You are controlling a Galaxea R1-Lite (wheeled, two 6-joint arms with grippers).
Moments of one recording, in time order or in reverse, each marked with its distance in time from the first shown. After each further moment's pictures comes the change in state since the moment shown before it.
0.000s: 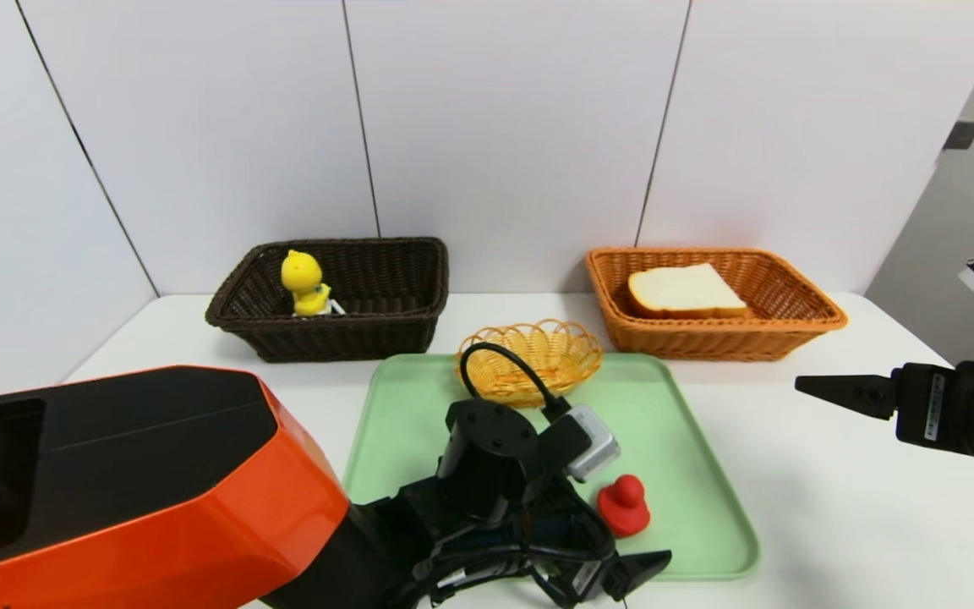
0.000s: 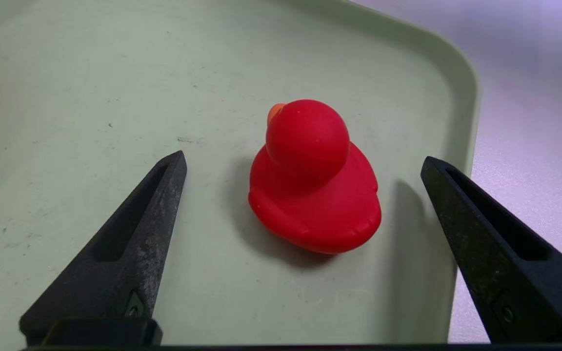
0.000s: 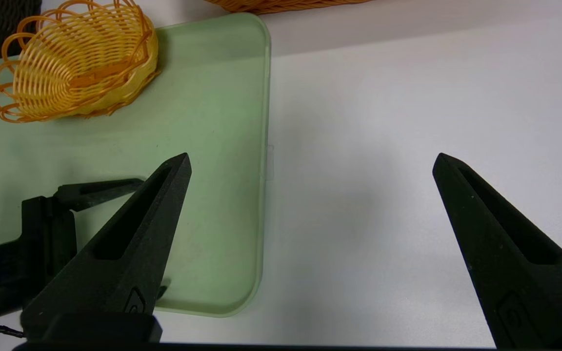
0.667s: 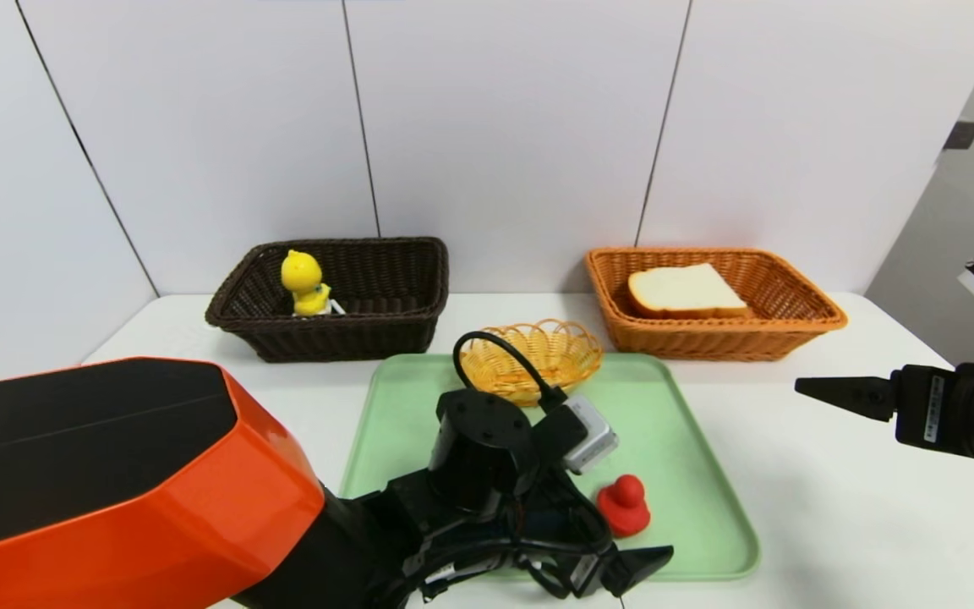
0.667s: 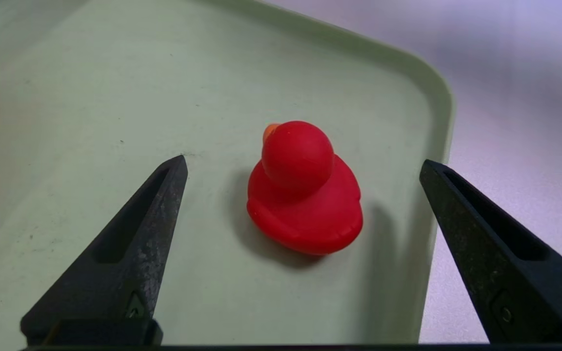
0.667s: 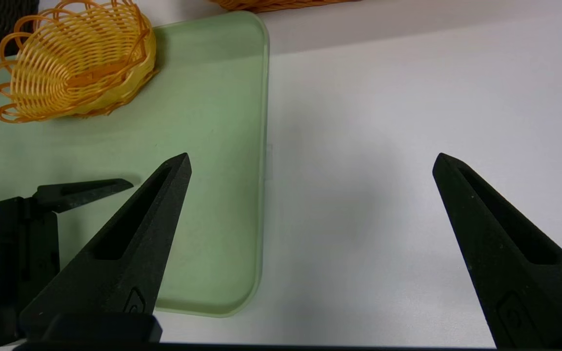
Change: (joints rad) left arm 0.000 -0.041 0.009 0.005 -0.021 -0.001; right arm 0.000 0.000 0.001 0.000 -0.001 0.003
